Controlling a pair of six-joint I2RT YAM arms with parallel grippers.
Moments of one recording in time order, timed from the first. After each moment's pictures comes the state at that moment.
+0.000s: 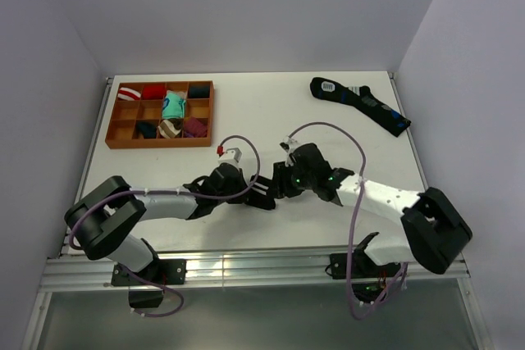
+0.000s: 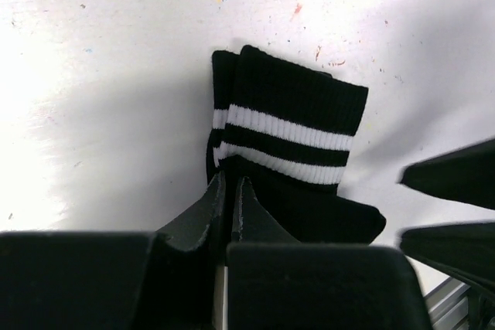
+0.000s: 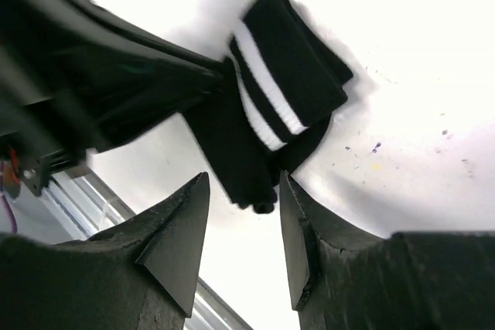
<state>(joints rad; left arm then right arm) -0.87 1.52 0.55 0.27 -0.13 -0.79 0.68 1.35 0.63 -0.08 -0.29 0.51</state>
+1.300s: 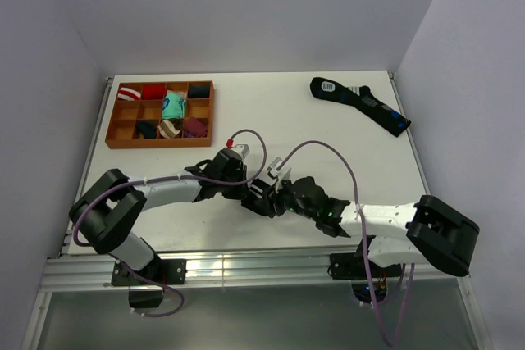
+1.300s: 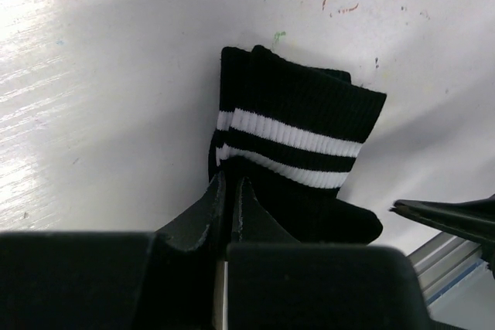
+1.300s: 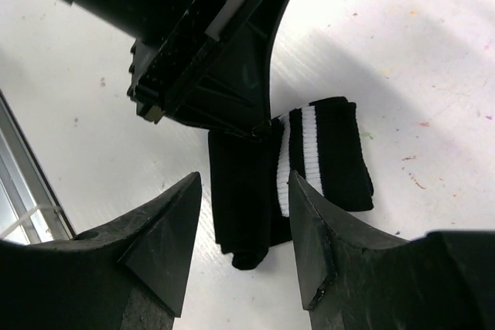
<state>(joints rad) -0.79 1.57 0.74 -0.05 0.09 -0.63 0.97 1.22 0.34 0.52 0.02 0.19</state>
